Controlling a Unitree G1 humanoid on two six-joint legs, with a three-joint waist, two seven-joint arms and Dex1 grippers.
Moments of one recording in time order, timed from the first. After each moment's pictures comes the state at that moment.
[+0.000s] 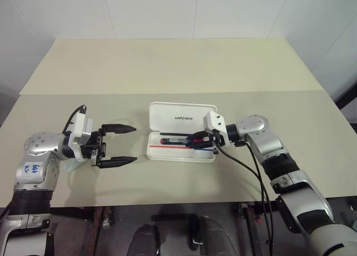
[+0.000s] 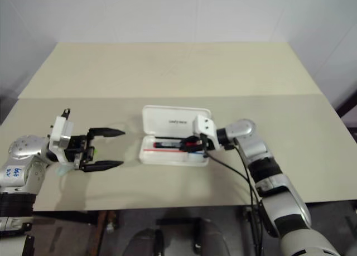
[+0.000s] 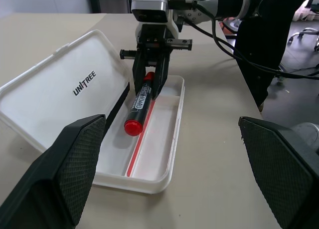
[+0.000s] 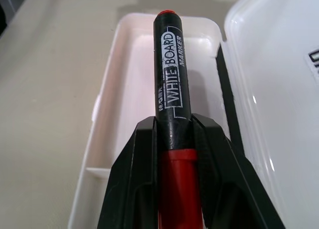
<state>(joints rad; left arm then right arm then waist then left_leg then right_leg) -0.39 0.75 0.15 0.15 -0.55 0.10 -1.41 -0.82 -0.42 0.27 0.55 0.12 0.00 1.33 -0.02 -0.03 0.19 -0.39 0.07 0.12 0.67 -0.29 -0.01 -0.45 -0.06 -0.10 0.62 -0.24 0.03</state>
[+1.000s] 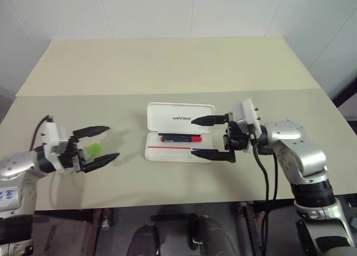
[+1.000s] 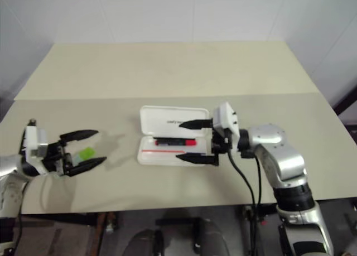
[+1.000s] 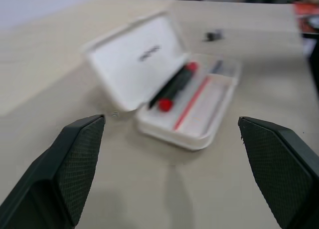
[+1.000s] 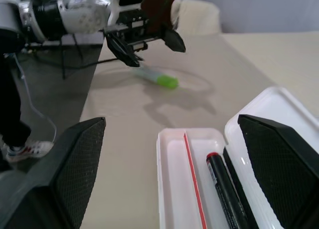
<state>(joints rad) -0.12 0.75 0.42 0.02 -0.57 0.10 -1.17 -0.53 -0.55 0.03 -0.24 0.54 0.47 1.21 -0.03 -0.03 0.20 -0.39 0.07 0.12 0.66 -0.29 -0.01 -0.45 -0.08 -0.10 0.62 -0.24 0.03</state>
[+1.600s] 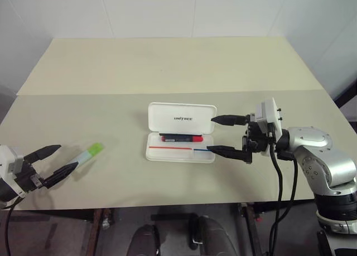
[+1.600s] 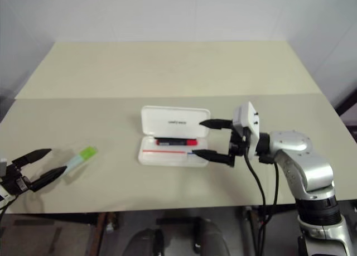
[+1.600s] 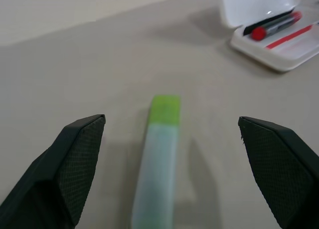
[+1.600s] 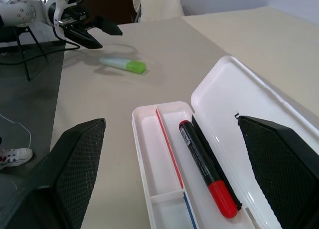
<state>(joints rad) 0.05 0.81 0.59 0.31 -0.52 0.05 -1.15 -0.41 -0.66 -0.05 -0.31 0.59 0.52 1.11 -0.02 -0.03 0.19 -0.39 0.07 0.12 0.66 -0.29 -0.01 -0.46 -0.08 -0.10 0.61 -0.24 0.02</state>
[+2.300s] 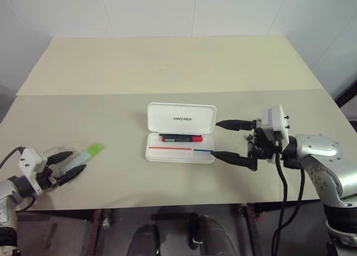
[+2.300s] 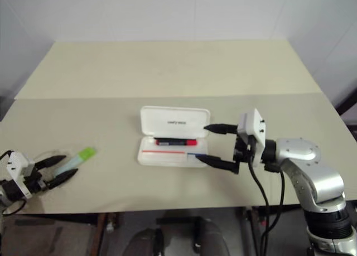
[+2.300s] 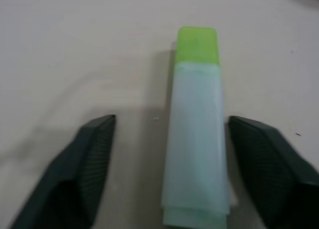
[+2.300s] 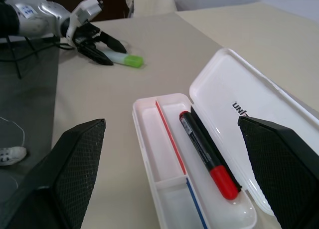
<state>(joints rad) -0.14 0.81 0.42 0.68 -0.35 -0.24 -1.15 -0.32 -0.71 -0.10 -0.39 0.64 0.52 1.07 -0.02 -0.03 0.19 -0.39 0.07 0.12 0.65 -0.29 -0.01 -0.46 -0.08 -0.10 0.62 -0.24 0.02</state>
